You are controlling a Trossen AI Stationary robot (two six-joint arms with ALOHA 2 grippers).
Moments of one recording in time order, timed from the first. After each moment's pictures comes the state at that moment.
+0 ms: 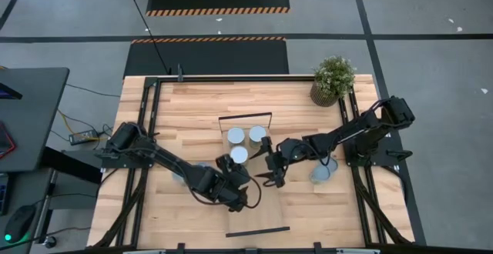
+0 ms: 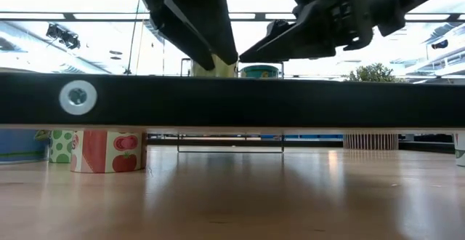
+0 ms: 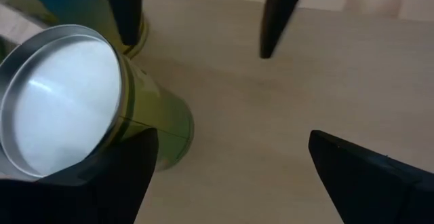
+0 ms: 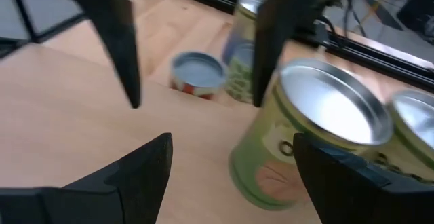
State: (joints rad) left arm -0.48 1.92 1.50 -0.75 -0.58 -0.69; right arm 0.21 1.60 0.73 0.46 0.03 -0.26
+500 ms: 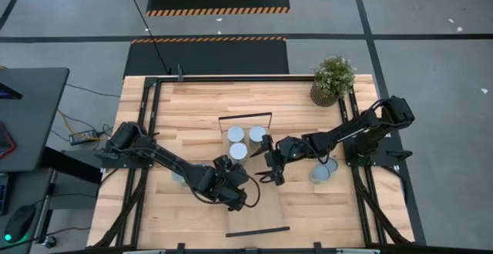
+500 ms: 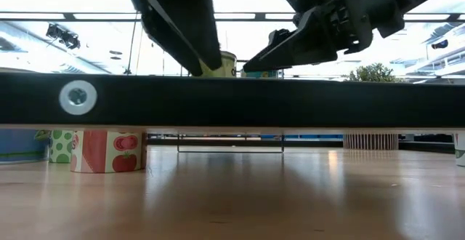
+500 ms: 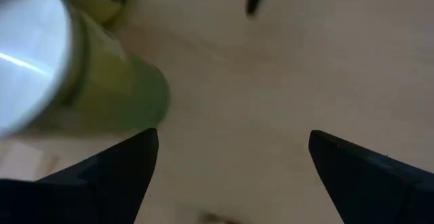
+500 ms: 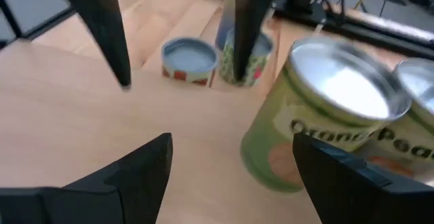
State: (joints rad) left arm -0.48 1.92 1.50 -0.81 -0.50 -0.74; right arm 0.19 1.60 0.73 0.41 0.03 -0.20
